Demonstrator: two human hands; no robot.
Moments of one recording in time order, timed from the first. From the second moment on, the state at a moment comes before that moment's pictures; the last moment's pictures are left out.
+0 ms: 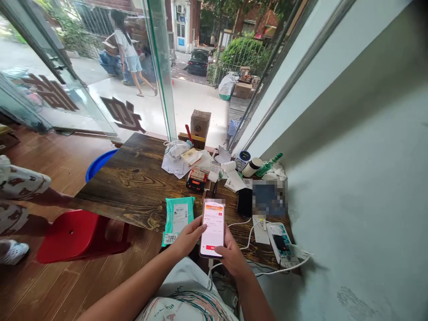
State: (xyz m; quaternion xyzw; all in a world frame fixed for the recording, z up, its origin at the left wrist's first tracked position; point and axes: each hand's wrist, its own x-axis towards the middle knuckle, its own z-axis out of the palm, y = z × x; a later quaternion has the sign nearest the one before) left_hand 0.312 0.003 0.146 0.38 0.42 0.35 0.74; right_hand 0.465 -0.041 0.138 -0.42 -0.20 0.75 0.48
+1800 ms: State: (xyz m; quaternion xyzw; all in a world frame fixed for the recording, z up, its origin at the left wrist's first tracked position) left_hand 0.300 0.031 0.153 0.37 0.55 0.37 0.65; right_hand 0.435 -0.040 0.151 -0.40 -0.23 0.74 0.48
